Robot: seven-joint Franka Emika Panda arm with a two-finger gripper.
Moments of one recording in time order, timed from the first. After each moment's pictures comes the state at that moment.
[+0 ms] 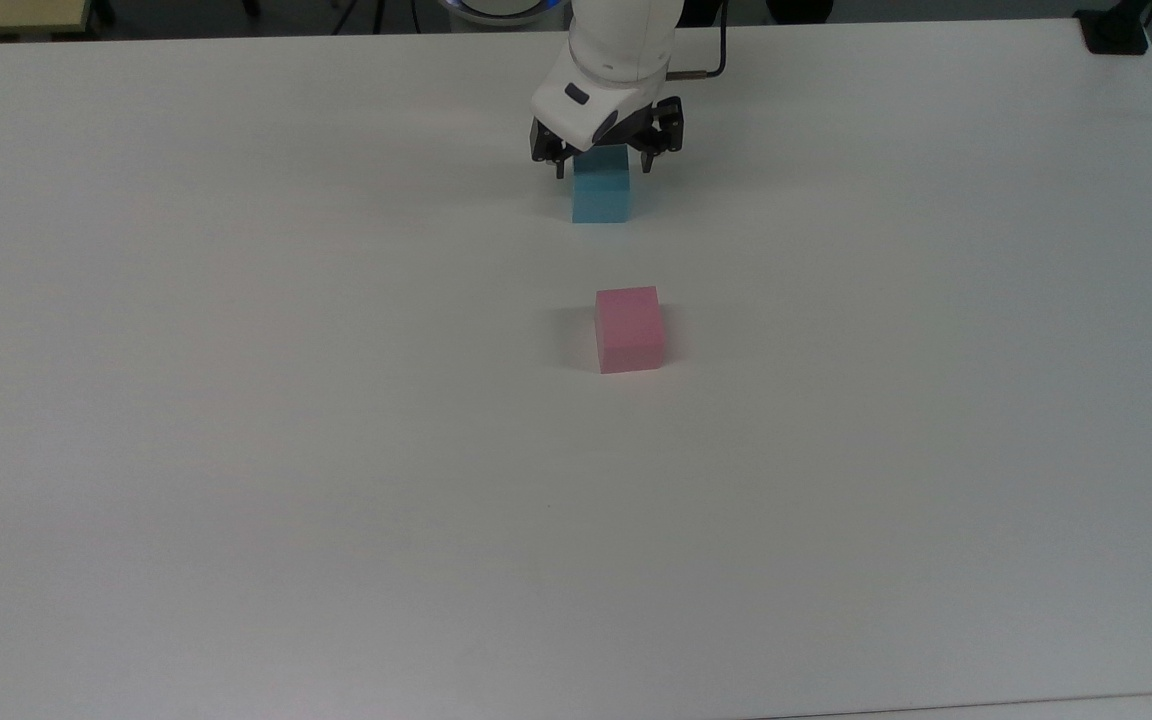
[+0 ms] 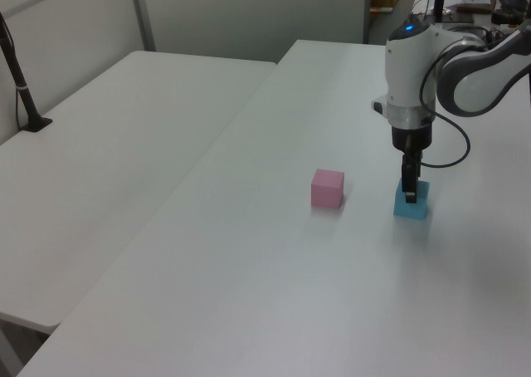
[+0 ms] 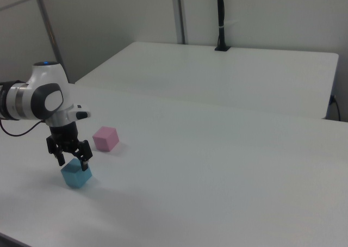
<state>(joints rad) 0.10 0.02 0.20 -2.26 -0.02 2.16 0.17</state>
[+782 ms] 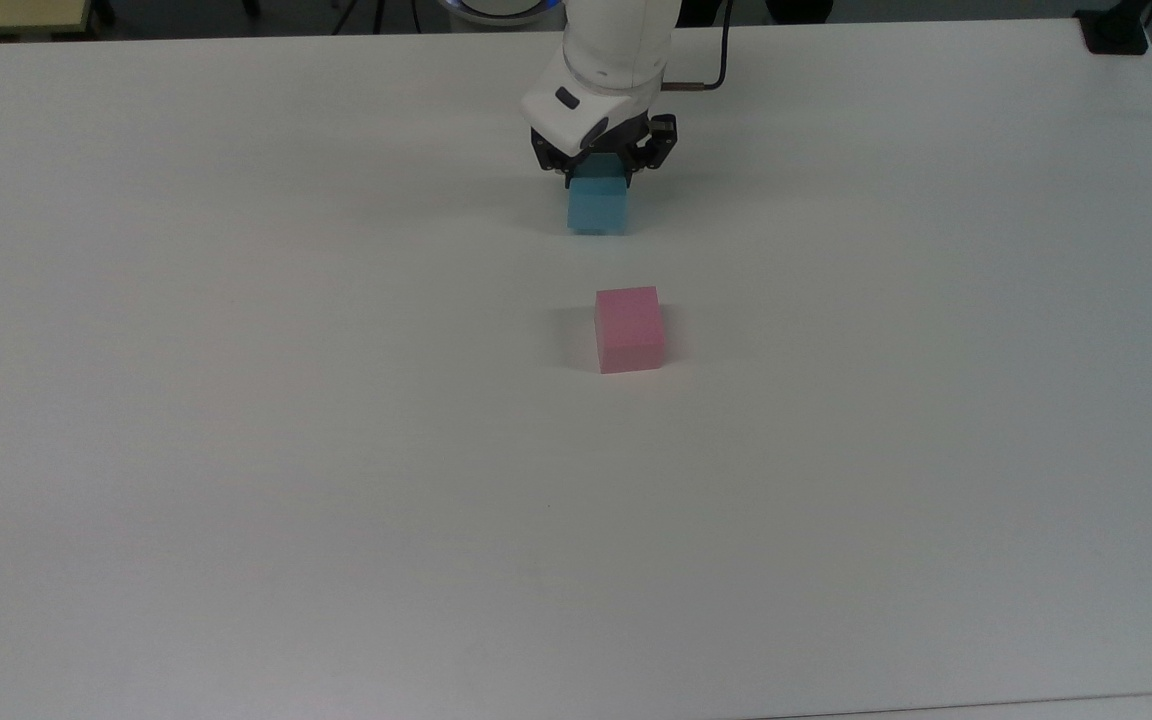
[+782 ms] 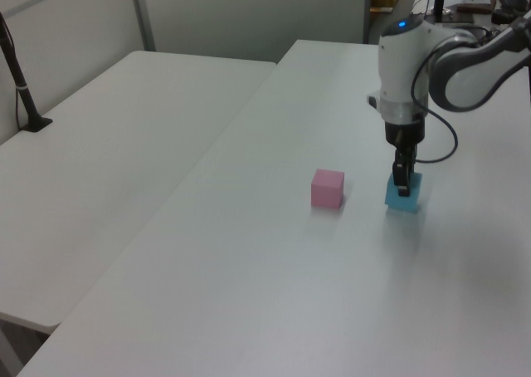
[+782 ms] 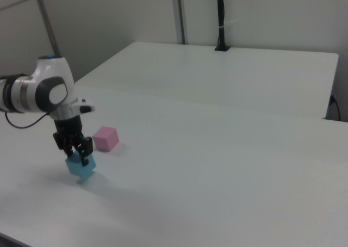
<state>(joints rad) 0.07 0.04 0.20 -2.19 -0.02 2.12 0.23</state>
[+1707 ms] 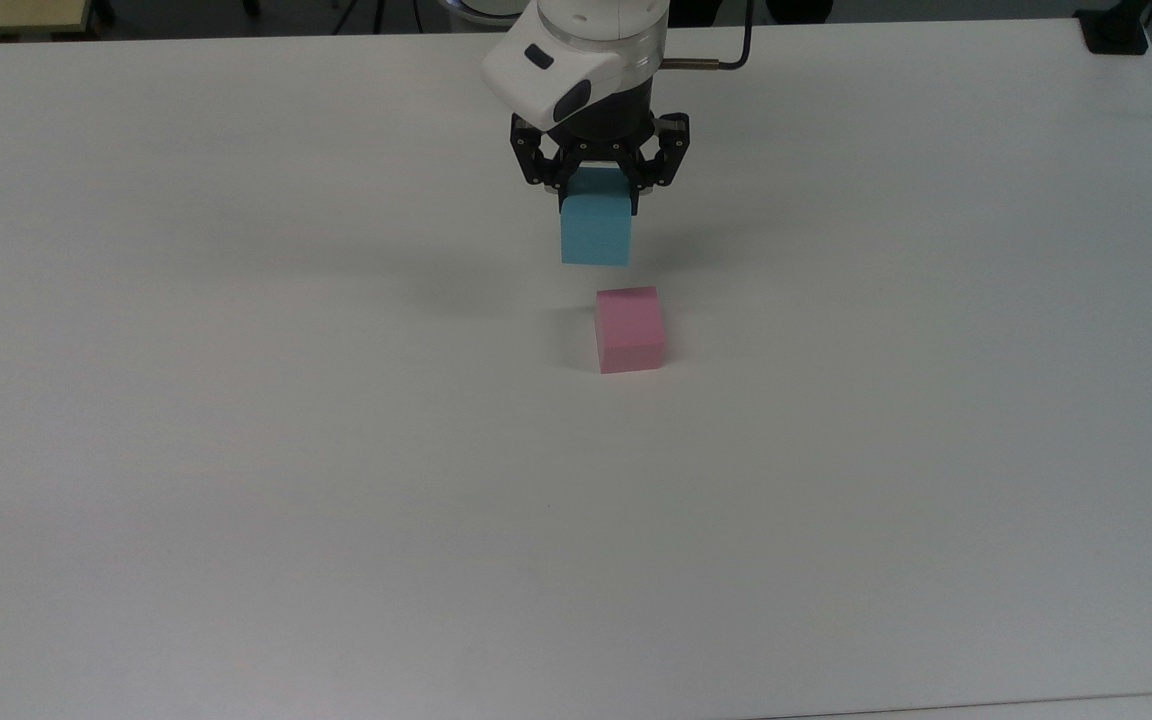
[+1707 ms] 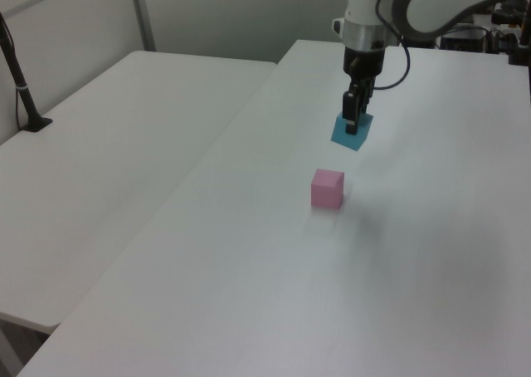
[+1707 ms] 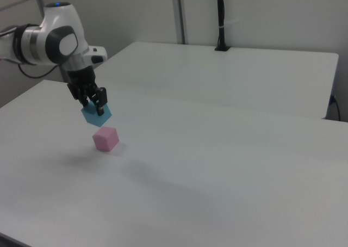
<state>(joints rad) 0.03 0.13 0.19 -1.79 -0.02 1.98 0.24</state>
